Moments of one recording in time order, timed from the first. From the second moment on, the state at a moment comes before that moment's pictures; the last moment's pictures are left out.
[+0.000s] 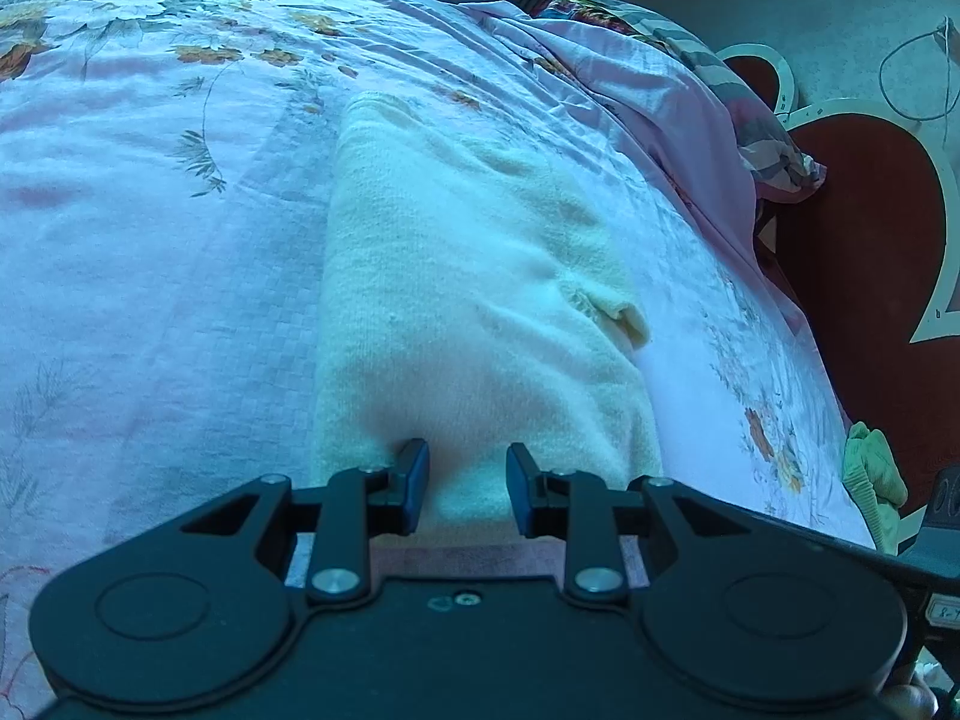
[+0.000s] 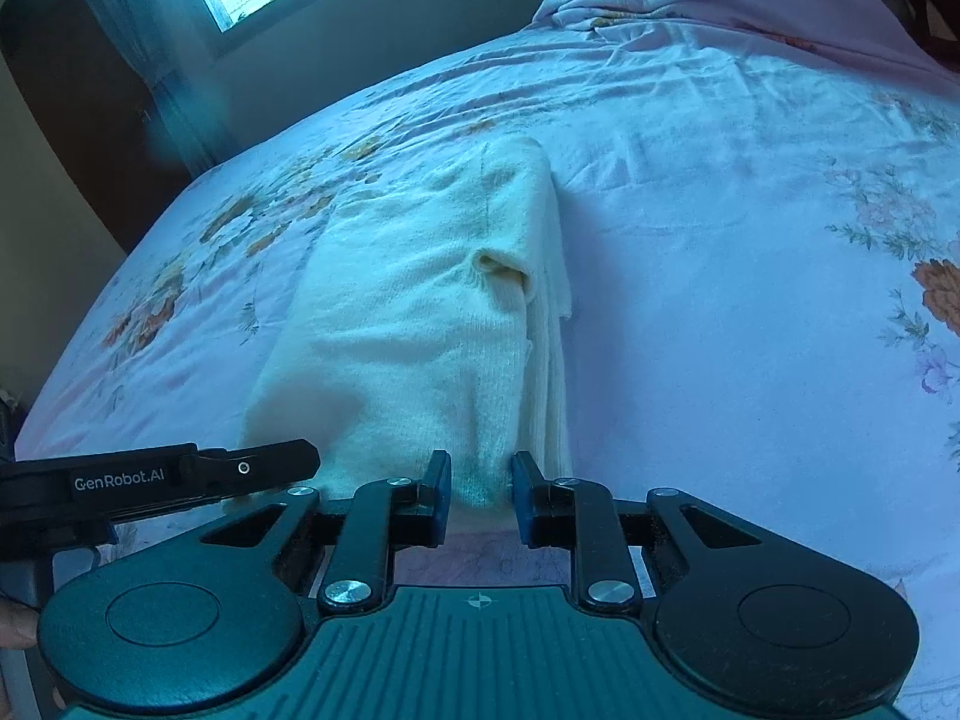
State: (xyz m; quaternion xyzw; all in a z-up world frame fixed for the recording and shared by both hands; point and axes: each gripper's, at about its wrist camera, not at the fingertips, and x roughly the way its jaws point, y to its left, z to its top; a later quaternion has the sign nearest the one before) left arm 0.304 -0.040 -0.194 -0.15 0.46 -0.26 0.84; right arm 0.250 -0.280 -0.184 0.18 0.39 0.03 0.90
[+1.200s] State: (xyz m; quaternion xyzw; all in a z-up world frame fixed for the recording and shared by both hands) left arm 0.331 -0.053 -0.170 -0.13 0.43 -0.26 0.86; right arm 0.332 -0.245 -0.150 0.09 0.34 0.03 0.93
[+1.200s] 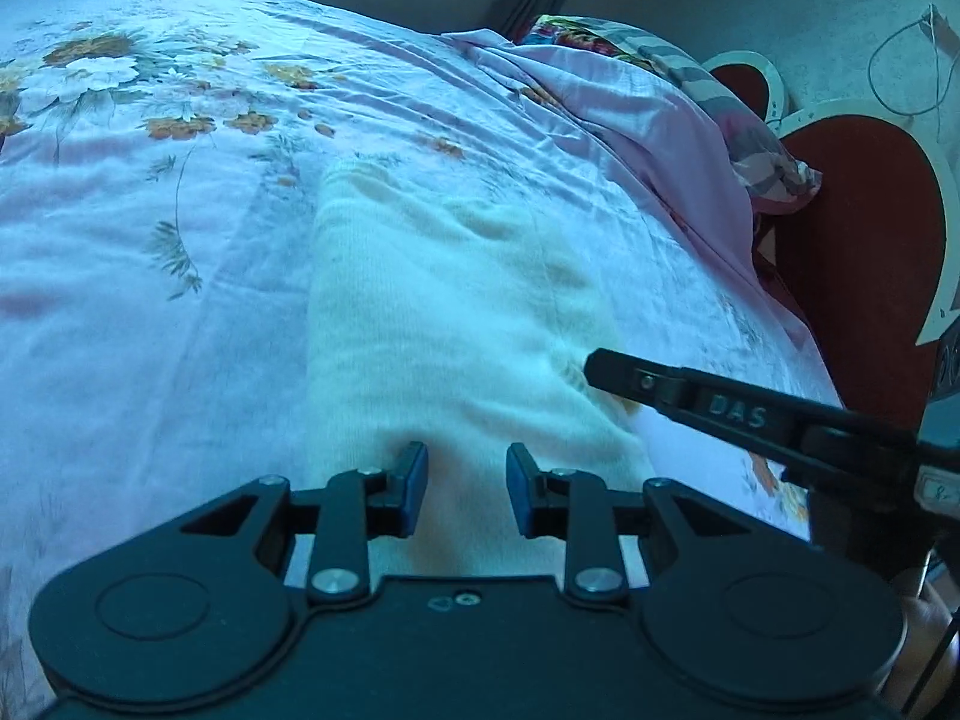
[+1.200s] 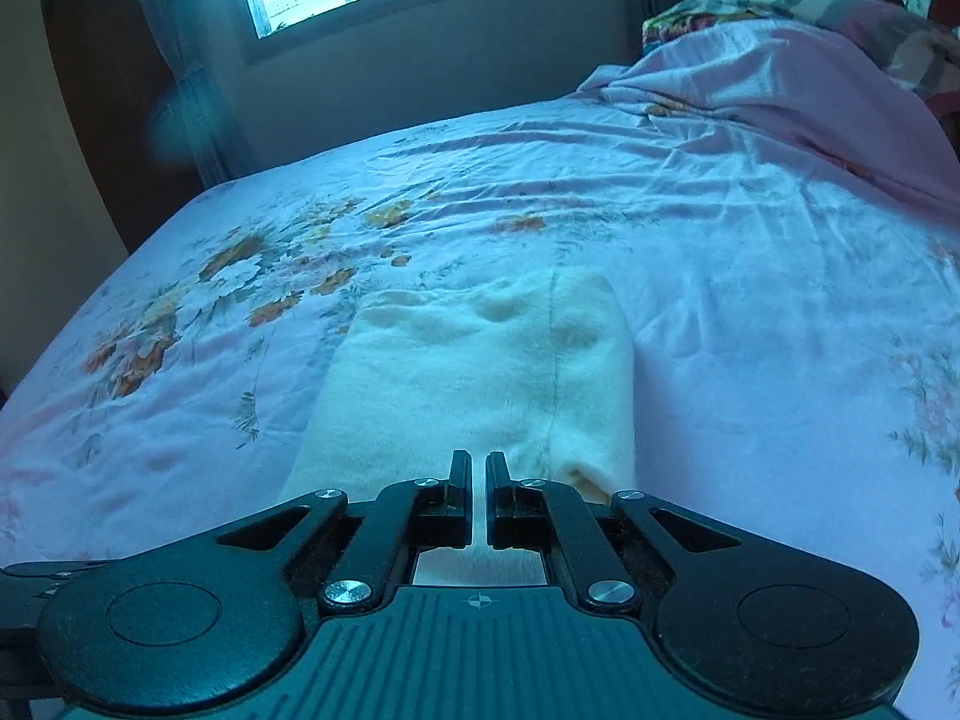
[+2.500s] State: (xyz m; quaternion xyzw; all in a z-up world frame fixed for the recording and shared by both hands) left arm 0.296 -0.078 -0.169 -0.05 0.43 -0.28 0.86; right arm 0.264 -0.246 -0.191 -0.02 0.38 -0.02 0.92
